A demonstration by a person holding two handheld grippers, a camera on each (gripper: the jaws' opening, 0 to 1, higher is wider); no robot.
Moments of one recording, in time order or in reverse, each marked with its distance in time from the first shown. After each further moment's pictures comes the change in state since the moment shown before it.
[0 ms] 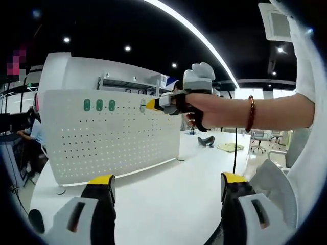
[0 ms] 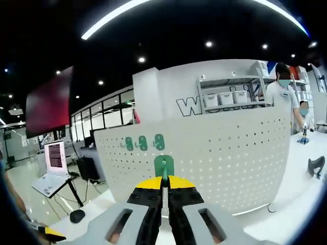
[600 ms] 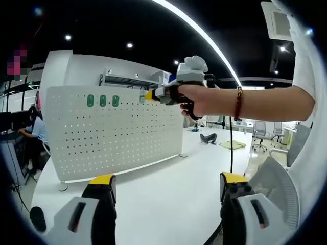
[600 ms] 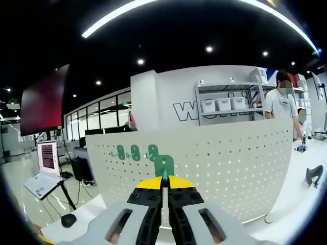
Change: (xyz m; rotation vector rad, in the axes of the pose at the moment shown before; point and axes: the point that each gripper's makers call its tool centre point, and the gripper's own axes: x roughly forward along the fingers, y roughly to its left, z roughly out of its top) left arm -0.003 0.009 -0.007 -0.012 0.017 0.017; right arm 0.028 -0.008 0.014 -0.040 -0.015 -0.037
